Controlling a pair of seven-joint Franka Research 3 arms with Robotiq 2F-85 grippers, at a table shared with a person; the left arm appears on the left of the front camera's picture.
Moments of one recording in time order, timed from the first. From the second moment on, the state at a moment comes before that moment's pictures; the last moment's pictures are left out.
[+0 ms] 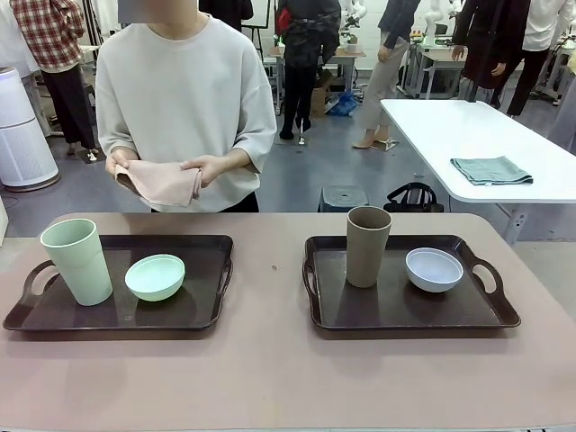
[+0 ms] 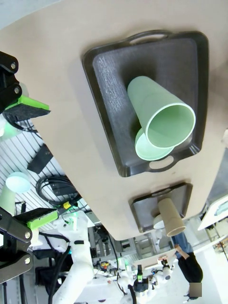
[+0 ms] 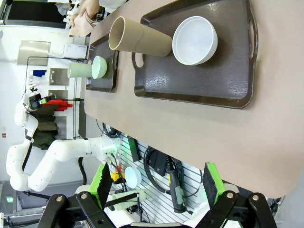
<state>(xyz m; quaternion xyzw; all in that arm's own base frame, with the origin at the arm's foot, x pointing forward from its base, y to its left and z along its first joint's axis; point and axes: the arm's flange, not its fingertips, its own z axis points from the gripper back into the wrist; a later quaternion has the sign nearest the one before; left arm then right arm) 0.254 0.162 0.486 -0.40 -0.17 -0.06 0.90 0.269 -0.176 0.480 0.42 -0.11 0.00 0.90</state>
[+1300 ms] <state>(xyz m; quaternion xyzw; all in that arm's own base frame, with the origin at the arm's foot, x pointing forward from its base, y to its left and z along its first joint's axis) 0.287 0.095 0.540 -0.16 -0.22 -0.39 0.88 0.361 0.100 0.558 0.24 -0.02 -0.03 0.97</state>
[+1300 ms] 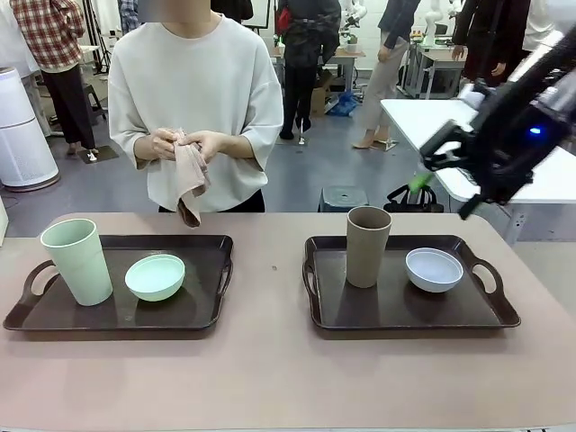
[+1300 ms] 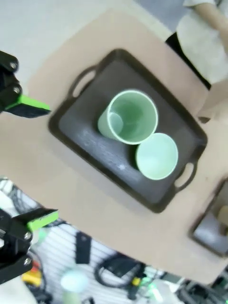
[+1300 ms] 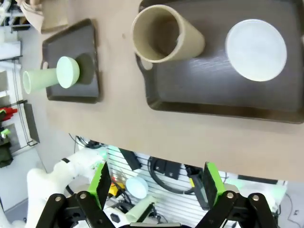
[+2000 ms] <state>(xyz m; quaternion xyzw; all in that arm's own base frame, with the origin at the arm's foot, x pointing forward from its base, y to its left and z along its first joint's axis) 0.283 0.097 0.545 -0.14 -0.16 -0.44 0.87 0.389 0.166 0.587 0.22 -0.02 -0.06 0.97</state>
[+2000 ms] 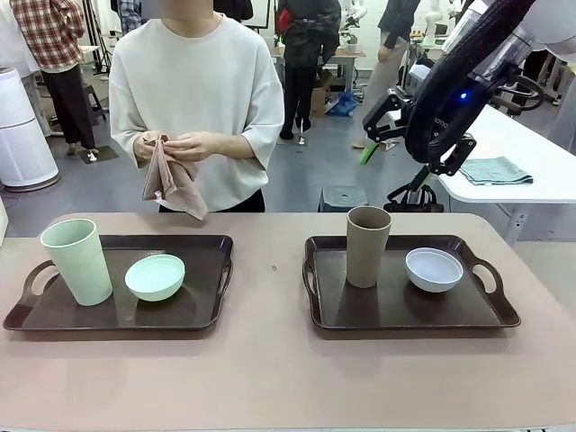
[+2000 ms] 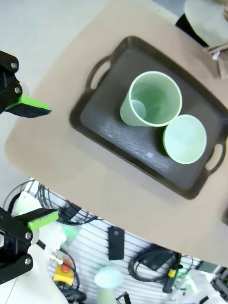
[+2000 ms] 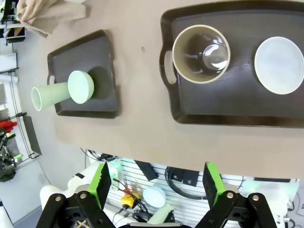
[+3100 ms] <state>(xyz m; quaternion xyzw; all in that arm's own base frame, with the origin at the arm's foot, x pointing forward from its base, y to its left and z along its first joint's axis) 0.369 0.109 0.508 -0.17 -0.27 -0.62 0.71 0.430 0.336 0.511 0.13 0.05 0.10 0.99</state>
